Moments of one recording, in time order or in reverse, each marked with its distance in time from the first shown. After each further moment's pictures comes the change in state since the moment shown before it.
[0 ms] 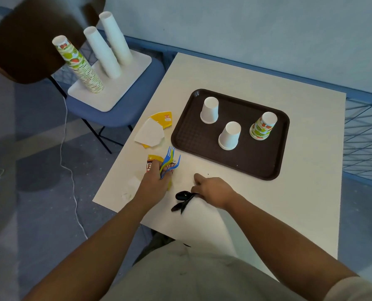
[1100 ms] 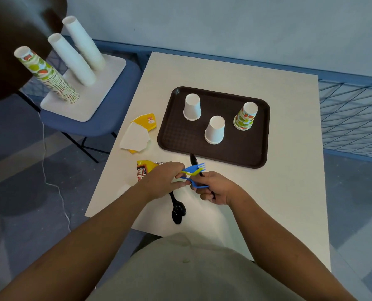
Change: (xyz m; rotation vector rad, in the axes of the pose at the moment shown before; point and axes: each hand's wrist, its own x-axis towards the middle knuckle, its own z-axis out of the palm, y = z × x) left_hand 0.028 0.044 0.006 0.586 -0.456 0.486; right_hand -0.024 -0.012 -0.027 1.997 -0.029 0.609
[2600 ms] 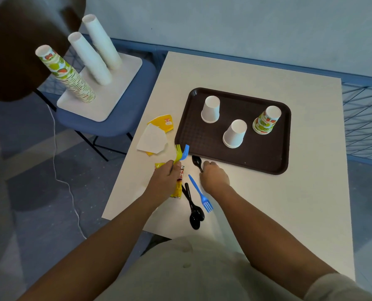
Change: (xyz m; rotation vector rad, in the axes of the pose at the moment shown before) left_hand -0.016 -0.043 0.000 -0.620 0.326 -0.432; right_hand 0.080 -0.012 0.048 -1.379 0.722 -0.116
